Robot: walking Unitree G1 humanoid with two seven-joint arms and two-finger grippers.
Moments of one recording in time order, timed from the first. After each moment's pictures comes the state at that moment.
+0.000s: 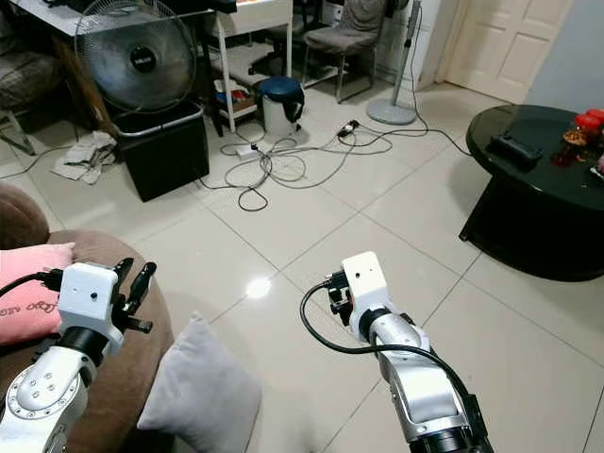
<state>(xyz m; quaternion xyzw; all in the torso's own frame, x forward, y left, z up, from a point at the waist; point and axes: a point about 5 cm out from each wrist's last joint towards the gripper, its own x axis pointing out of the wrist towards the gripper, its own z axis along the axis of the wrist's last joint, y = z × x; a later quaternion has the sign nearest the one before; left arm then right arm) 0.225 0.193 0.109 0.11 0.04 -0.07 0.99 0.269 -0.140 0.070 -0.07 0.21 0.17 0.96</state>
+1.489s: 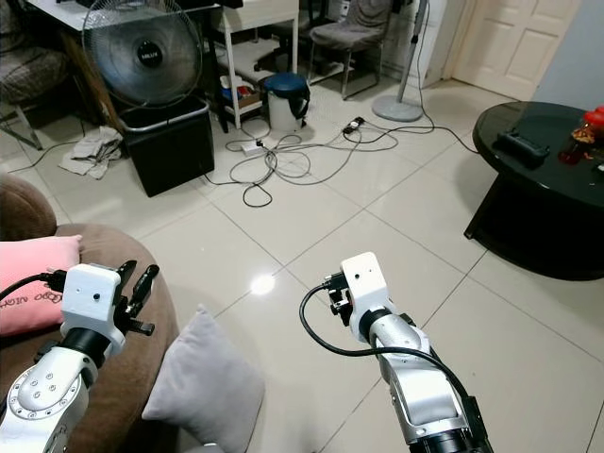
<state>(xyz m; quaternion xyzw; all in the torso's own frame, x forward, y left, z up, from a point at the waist) 0.224 0.191 0.108 0.11 0.05 -0.07 0.99 0.268 -0.140 0.070 -0.08 0.20 0.16 0.96</state>
